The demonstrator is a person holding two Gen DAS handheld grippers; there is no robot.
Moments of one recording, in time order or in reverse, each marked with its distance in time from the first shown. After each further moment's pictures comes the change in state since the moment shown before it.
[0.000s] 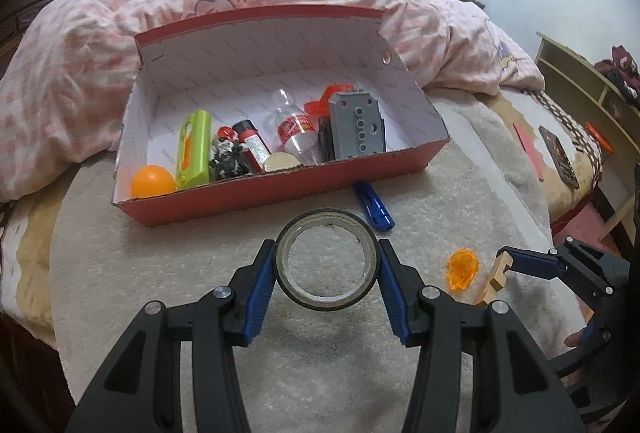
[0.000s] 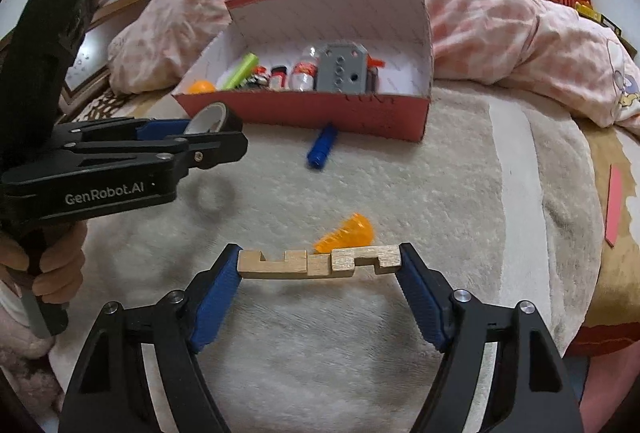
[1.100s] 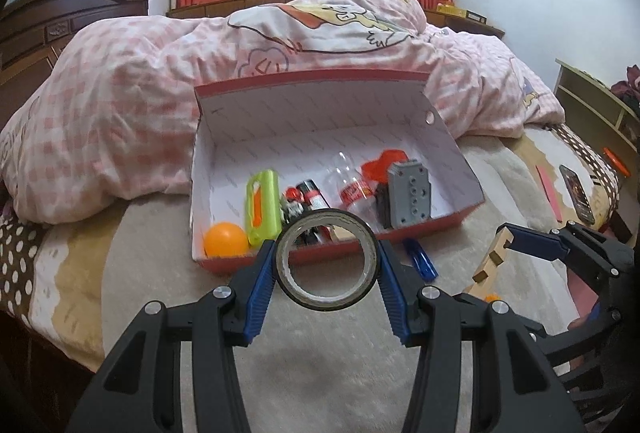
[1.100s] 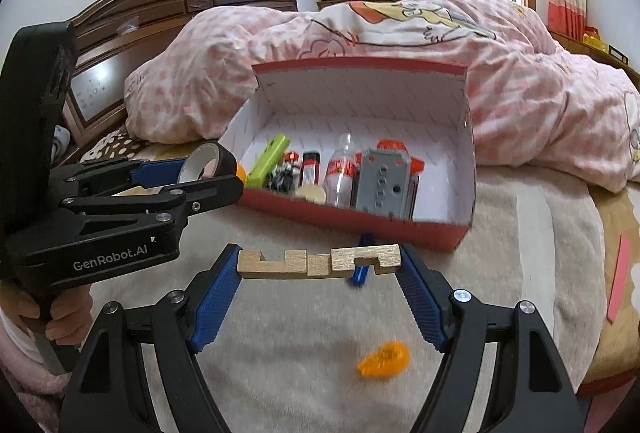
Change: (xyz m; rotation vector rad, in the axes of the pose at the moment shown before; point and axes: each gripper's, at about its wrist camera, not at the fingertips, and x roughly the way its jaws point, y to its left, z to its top) left arm -0.030 0.036 0.034 -0.023 -0.104 0.088; right arm -0.001 0.025 0.069 -0.040 -0.145 0.034
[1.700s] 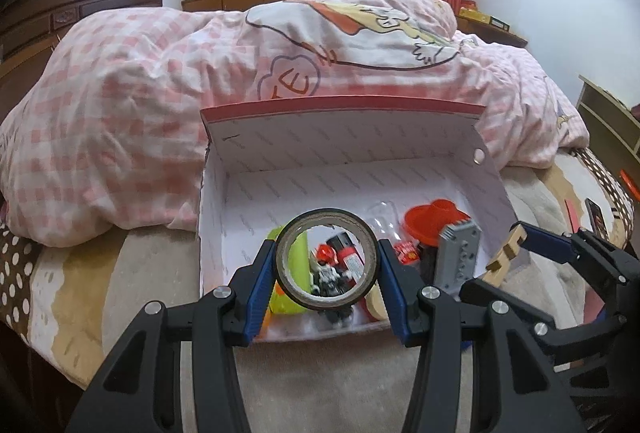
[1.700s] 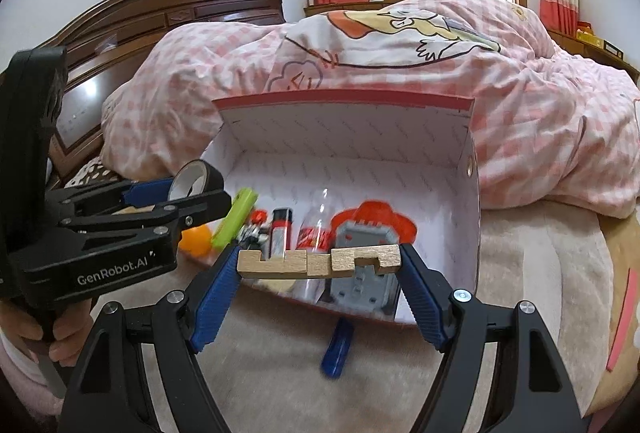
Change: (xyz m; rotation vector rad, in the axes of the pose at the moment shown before) left arm 0.049 0.027 0.048 -0.064 0.022 0.042; right arm 0.046 -0.025 0.054 0.042 -0.014 -0.024
